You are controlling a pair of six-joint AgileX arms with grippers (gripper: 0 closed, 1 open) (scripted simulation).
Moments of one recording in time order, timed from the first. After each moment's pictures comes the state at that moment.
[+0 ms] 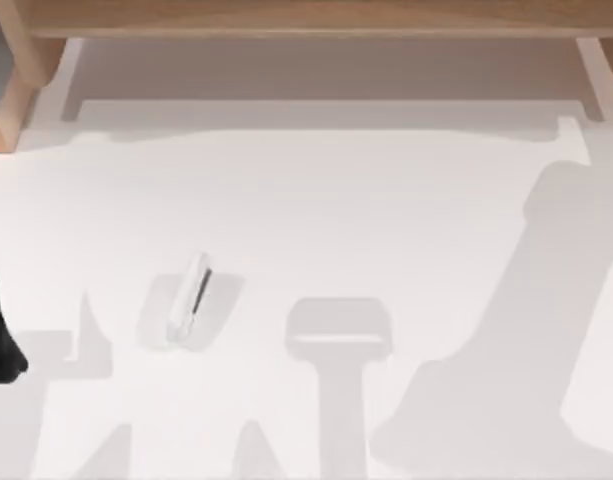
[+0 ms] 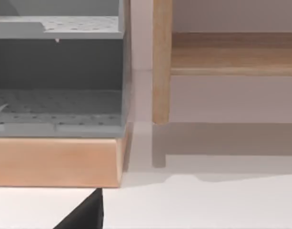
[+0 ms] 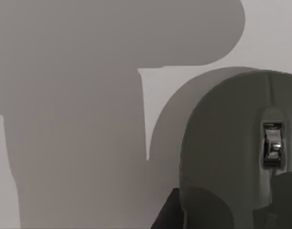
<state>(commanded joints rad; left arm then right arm) 0.00 0.00 0.00 0.00 0.00 0.00 -0.36 2.59 2.34 -1.21 0.00 0.01</state>
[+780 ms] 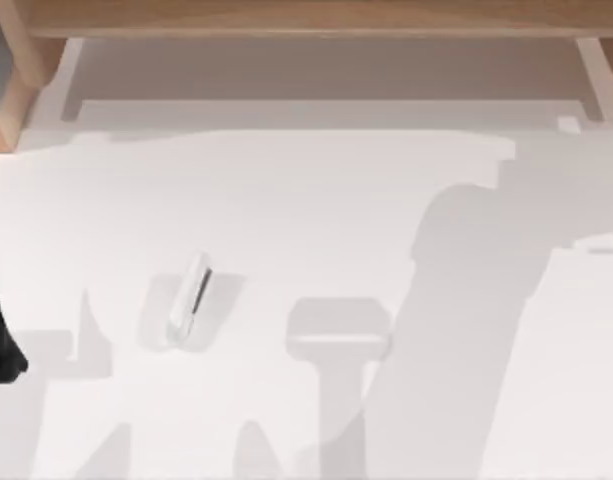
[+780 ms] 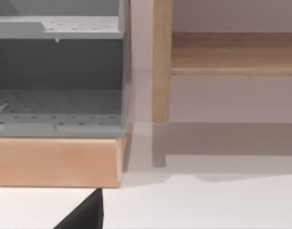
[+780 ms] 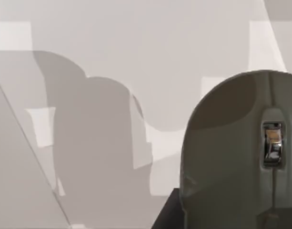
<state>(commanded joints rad) 0.00 0.00 0.00 0.00 0.00 0.00 -0.35 2.37 2.29 -1.29 0.03 0.06</state>
